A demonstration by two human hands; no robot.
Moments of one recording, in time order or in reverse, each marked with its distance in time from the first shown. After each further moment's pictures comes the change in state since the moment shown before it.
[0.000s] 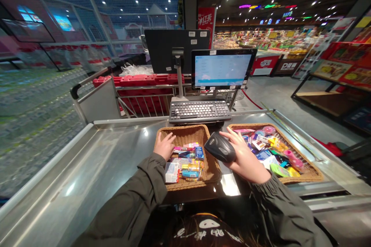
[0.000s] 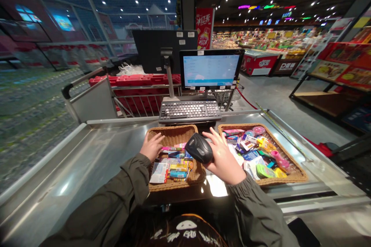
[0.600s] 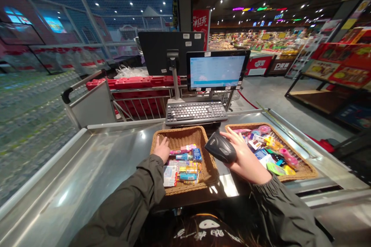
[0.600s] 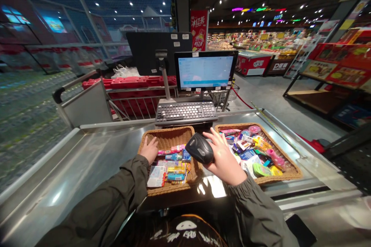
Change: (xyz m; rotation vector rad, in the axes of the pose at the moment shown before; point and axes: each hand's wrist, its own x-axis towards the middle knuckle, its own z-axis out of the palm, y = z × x) left_hand 0.009 -0.011 0.035 0.144 -0.164 -0.055; right_hand -0.004 0.003 -0.008 0.009 0.033 0.032
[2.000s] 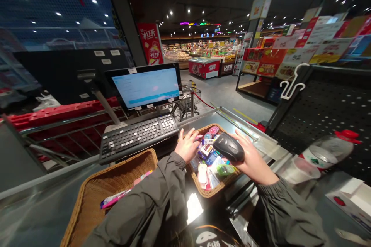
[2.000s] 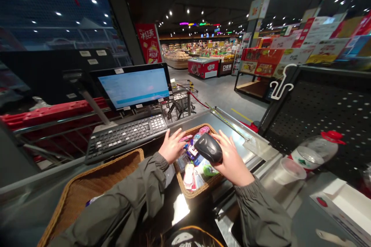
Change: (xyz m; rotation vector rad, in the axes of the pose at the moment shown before) left_hand 0.175 0.282 -0.130 -0.230 0.325 0.620; right_hand -0.120 0.144 -0.097 -0.107 0.223 0.386
